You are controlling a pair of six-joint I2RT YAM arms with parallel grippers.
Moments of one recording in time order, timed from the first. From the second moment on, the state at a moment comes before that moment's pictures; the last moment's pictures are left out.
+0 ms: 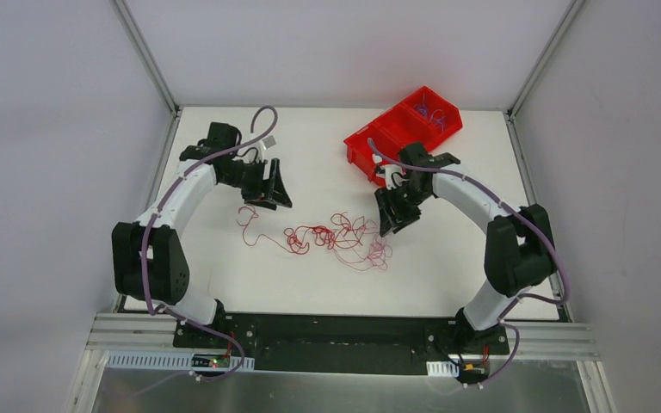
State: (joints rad) left arm -0.09 1.51 1.23 -0.83 0.75 -0.09; right arm 0.42 1.65 1.24 -0.95 -0.46 -0.06
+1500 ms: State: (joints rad) left arm -0.40 1.27 0.99 -0.16 0.76 0.06; right arm 0.29 1.47 1.39 -1.02 -0.71 -0.05
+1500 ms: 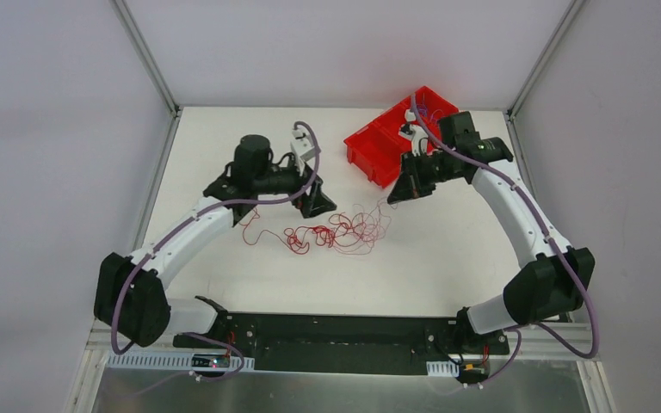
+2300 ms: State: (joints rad) left arm -0.63 1.56 0.76 0.11 0.46 -0.05; right arm 0.31 1.26 1.82 -0.68 -0.69 0.42
